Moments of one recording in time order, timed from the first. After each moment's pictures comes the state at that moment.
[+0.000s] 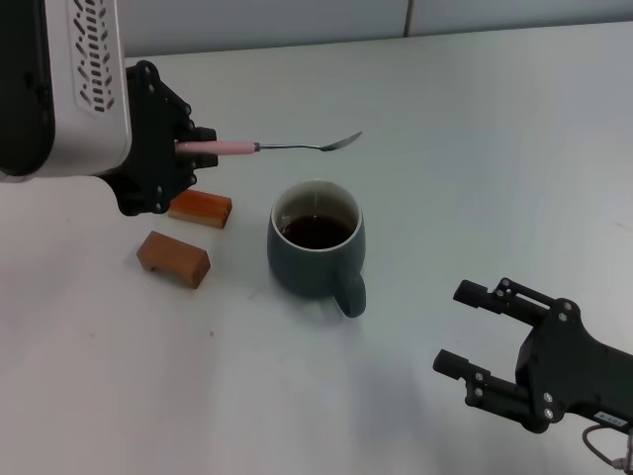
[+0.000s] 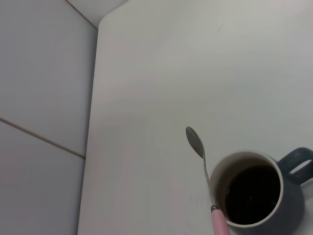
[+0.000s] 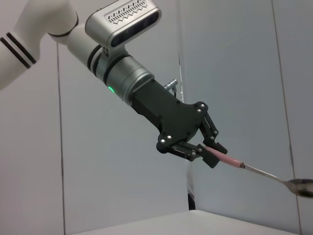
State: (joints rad) left arm -0.30 -2.06 1.47 2.05 2.45 1.56 -1.84; right arm 0.29 2.08 -0.39 -0.19 -2.05 -1.86 0.55
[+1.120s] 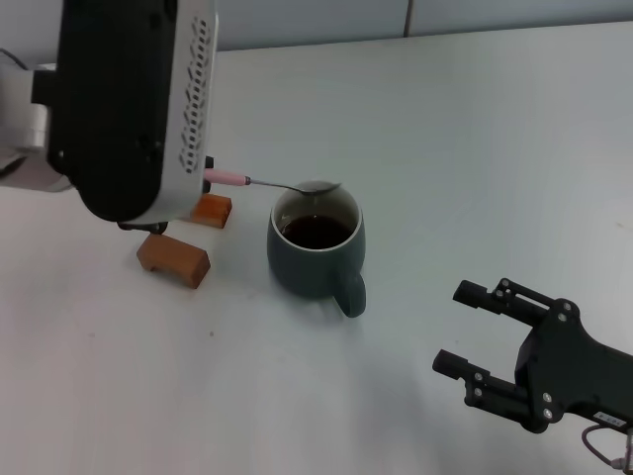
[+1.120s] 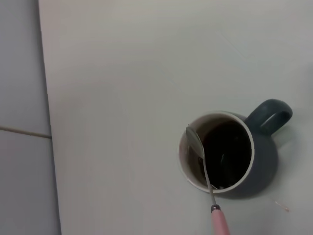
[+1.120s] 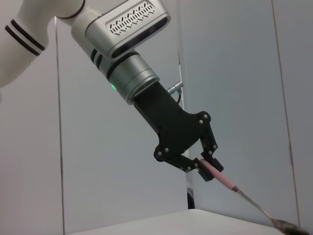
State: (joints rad) left arm -0.42 -2.07 1.62 2.06 2.68 1.68 -1.86; right arm 0.29 2.08 -0.39 -0.19 -2.05 -1.85 0.55
